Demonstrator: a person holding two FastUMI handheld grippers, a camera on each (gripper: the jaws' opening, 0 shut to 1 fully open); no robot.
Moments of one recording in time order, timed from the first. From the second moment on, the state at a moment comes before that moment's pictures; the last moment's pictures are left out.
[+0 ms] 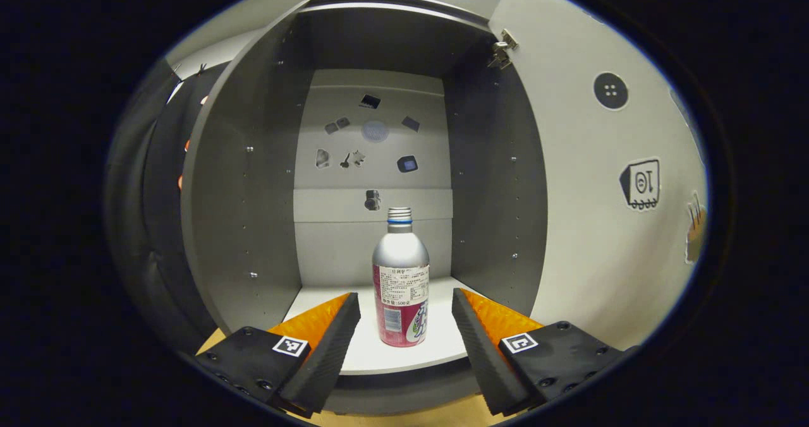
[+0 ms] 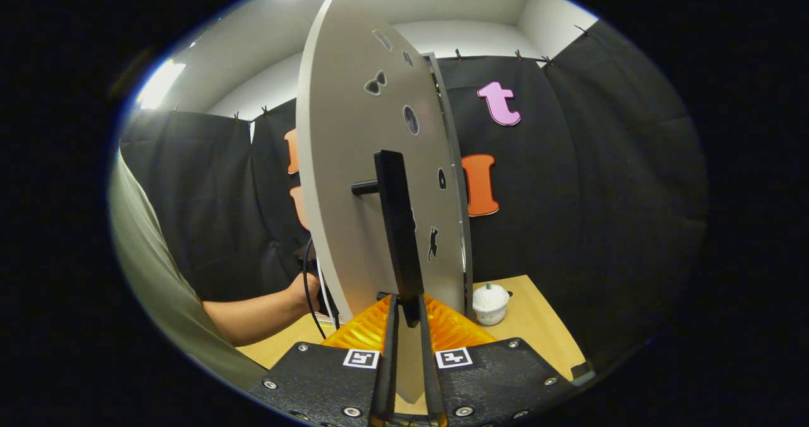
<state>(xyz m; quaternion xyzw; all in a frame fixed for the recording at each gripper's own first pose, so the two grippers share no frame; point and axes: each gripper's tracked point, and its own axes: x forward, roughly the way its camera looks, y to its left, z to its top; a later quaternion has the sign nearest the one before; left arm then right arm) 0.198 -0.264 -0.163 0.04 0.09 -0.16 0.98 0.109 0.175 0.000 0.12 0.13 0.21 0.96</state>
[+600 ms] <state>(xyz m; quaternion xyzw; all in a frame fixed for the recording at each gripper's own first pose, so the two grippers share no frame) 0.260 -0.278 -0.228 0.04 0.14 -0.13 0.98 0.107 0.172 -0.001 0.13 0.14 0.22 0.96</state>
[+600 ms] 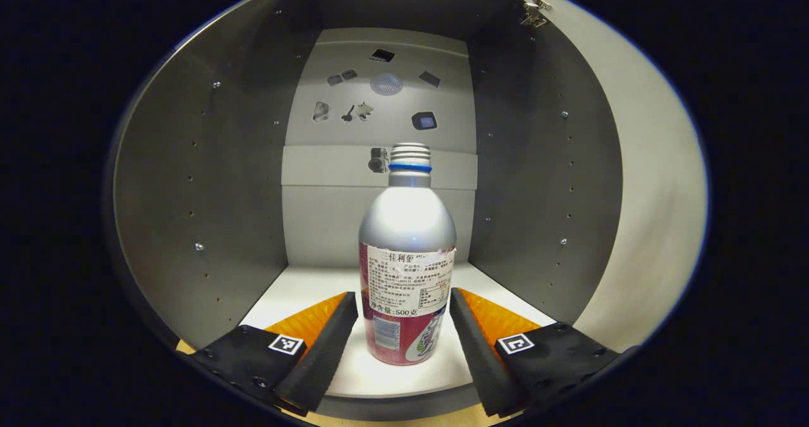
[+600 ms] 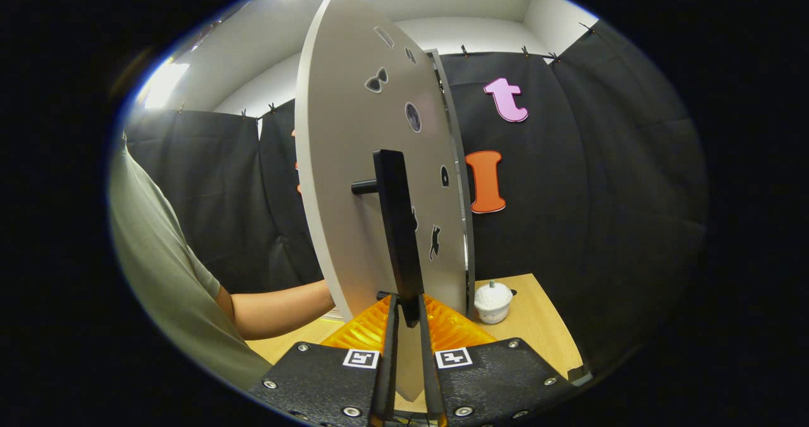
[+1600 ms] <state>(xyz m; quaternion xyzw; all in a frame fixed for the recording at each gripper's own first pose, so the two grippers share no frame) 0.170 -0.243 -0.182 0.06 0.10 -0.16 0.98 0.110 0.148 -0.010 0.10 0.14 0.16 0.97</state>
